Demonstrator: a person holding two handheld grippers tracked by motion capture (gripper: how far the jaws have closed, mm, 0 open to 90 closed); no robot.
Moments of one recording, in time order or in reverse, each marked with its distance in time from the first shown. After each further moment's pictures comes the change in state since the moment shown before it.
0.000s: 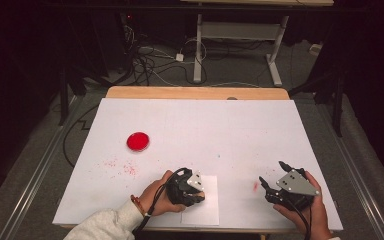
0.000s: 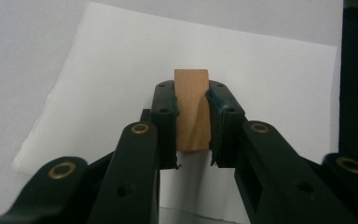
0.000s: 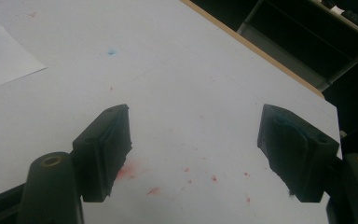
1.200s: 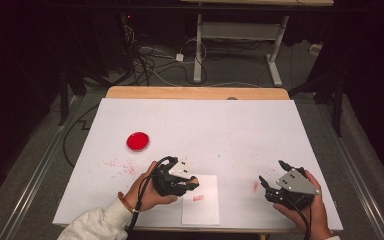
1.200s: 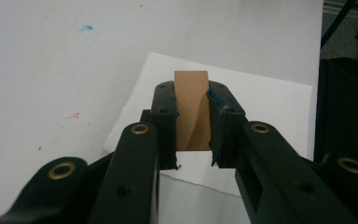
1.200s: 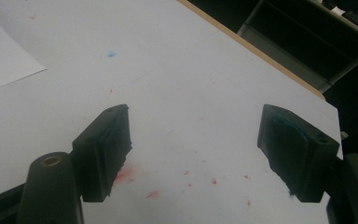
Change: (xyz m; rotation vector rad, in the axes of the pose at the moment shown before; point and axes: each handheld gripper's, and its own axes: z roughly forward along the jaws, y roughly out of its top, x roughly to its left) left arm 0.004 -0.005 -0.056 -0.149 0.089 -0.049; right arm -0.001 0.002 0.002 -0.006 0.009 0.003
